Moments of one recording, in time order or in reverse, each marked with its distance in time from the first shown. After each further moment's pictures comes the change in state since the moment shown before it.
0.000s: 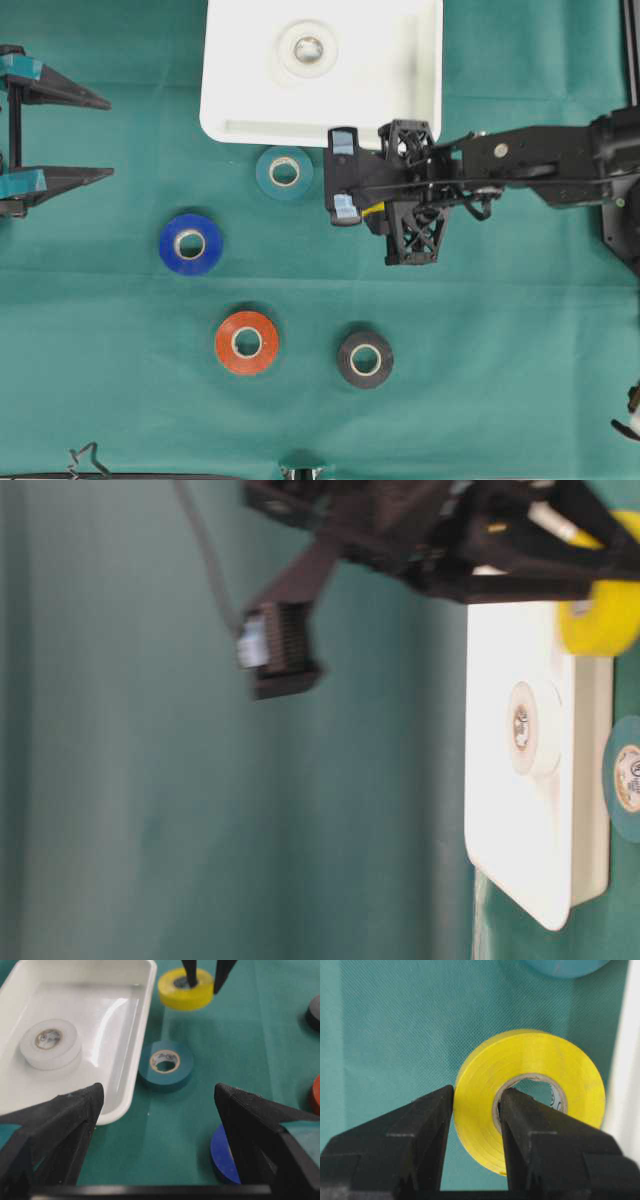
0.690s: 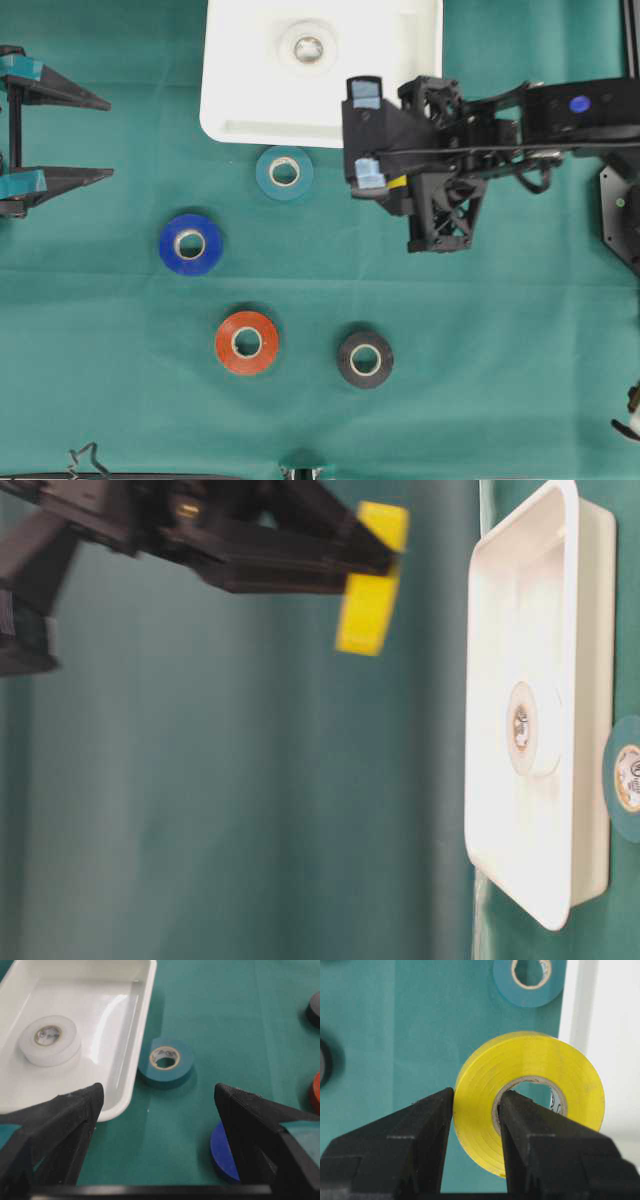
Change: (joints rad) left arm -0.002 -0.002 0.000 0.002 0.011 0.000; right arm 0.008 -0.195 -0.196 0.000 0.380 0.000
